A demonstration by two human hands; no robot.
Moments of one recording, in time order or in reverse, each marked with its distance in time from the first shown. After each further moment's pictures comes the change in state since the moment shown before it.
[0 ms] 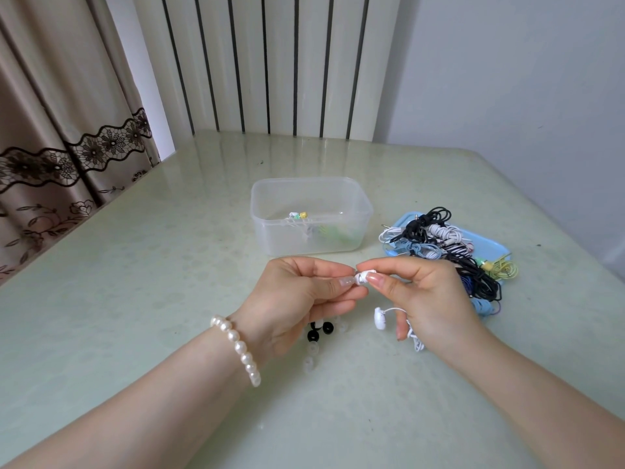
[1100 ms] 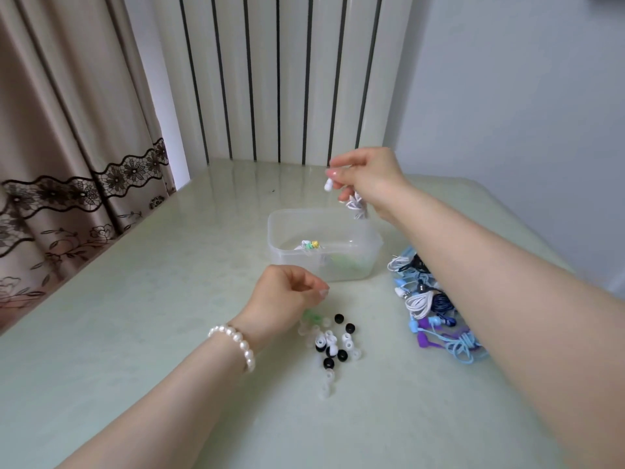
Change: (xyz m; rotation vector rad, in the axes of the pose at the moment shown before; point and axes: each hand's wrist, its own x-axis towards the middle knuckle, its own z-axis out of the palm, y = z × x) left_hand 0.029 0.008 -0.041 0.560 0.200 0.217; right_hand 0.156 -0.077 0.028 -0.071 0.038 -0.101
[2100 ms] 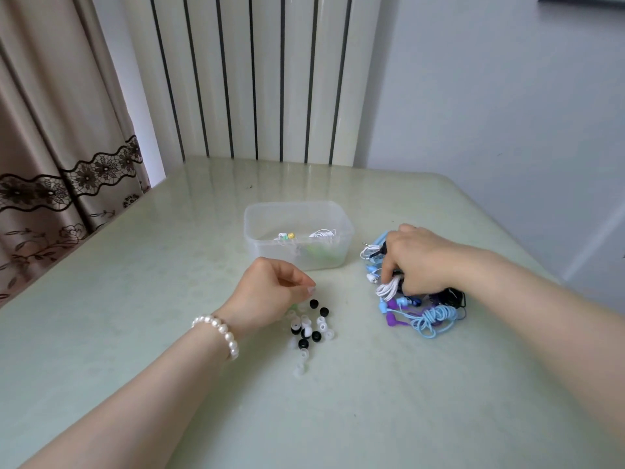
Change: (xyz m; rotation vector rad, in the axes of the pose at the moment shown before) left_hand -0.005 0.000 0.009 0.093 -0.080 0.048; right_hand -0.085 0.053 -0.080 -1.456 -0.575 -0.147
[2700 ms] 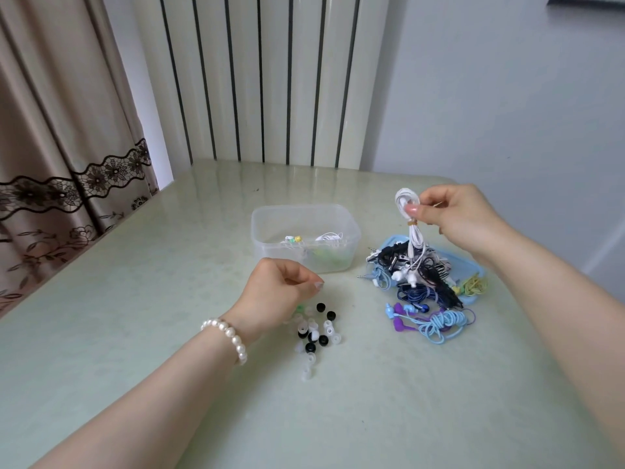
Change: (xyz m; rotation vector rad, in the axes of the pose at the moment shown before) left_hand -0.004 0.005 0.001 -0.076 0.050 0.050; right_hand -0.008 0.022 -0.022 1.131 0.627 0.245
